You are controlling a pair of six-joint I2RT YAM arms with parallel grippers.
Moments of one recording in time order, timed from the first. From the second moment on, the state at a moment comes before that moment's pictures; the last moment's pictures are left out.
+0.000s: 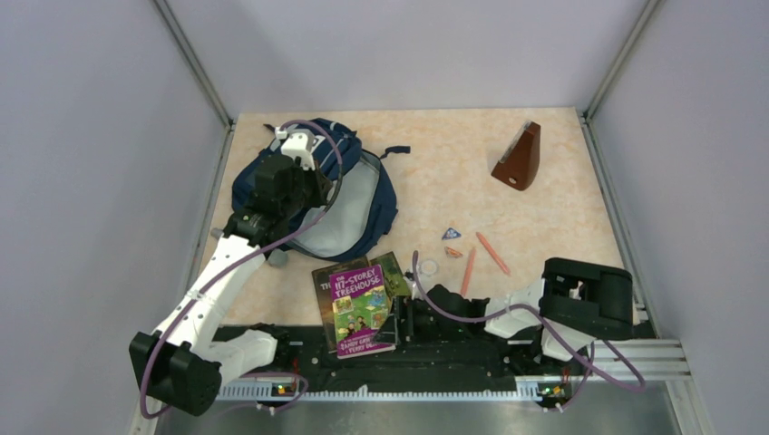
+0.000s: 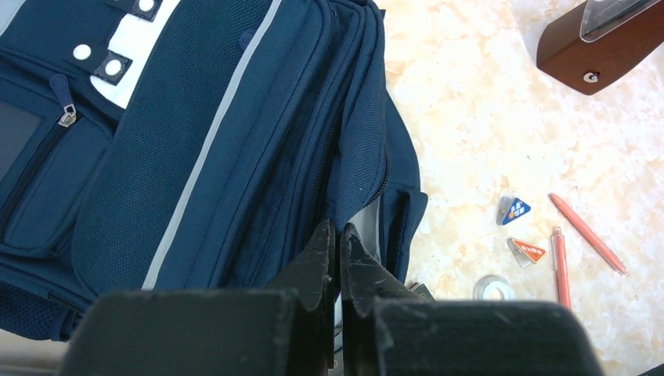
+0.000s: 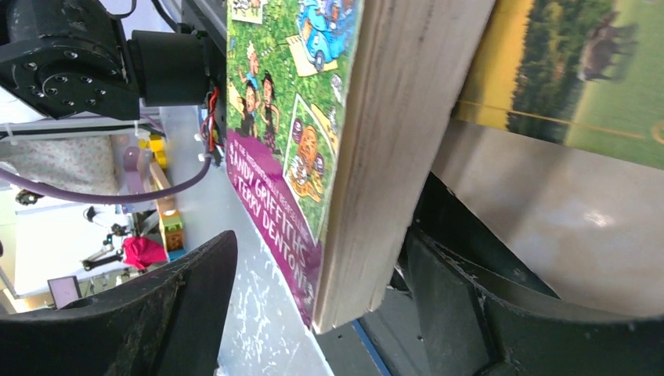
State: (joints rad) left arm -0.33 1.09 1.00 -0.32 0.04 -0.26; right arm 1.29 1.55 0.33 0.74 -0.11 1.15
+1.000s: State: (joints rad) left arm -0.33 1.07 1.00 -0.32 0.03 -0.25; right arm 1.32 1.35 0.30 0.52 -0.04 1.21
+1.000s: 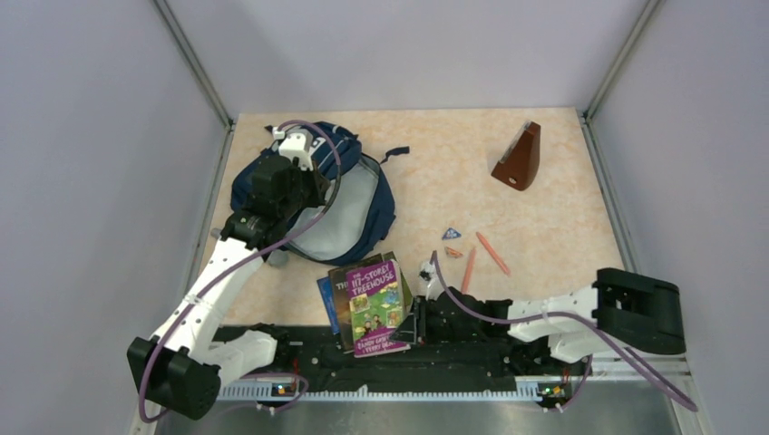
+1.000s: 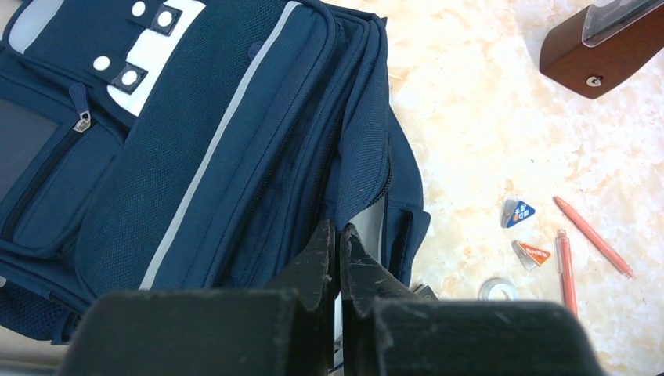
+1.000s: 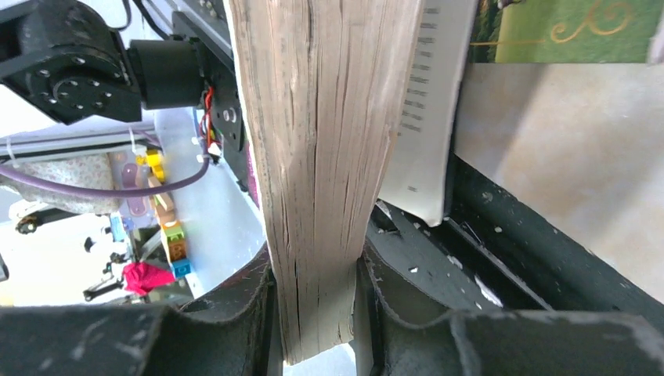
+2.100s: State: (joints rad) left arm -0.33 1.07 1.00 -0.32 0.02 -0.24; right arm 1.32 1.19 0.46 -0.03 0.29 0.98
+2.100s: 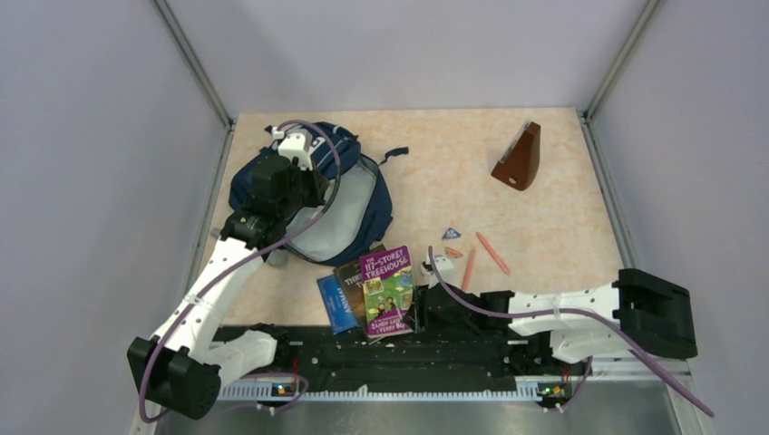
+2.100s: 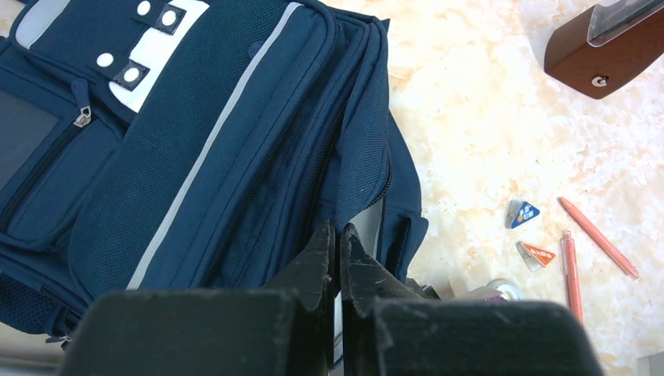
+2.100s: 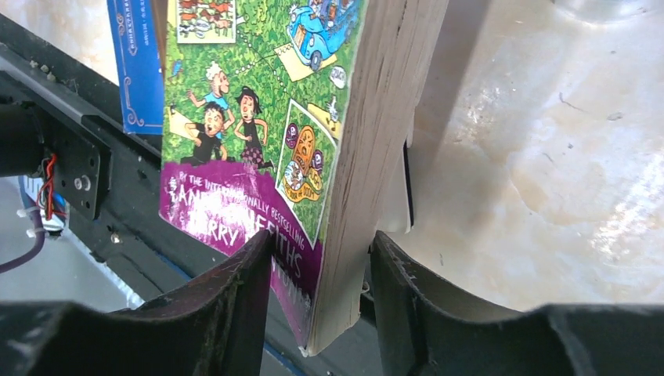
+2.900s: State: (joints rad) left arm -0.33 1.07 1.00 -0.32 0.03 -0.24; right arm 1.33 1.29 0.40 0.16 0.16 1.13
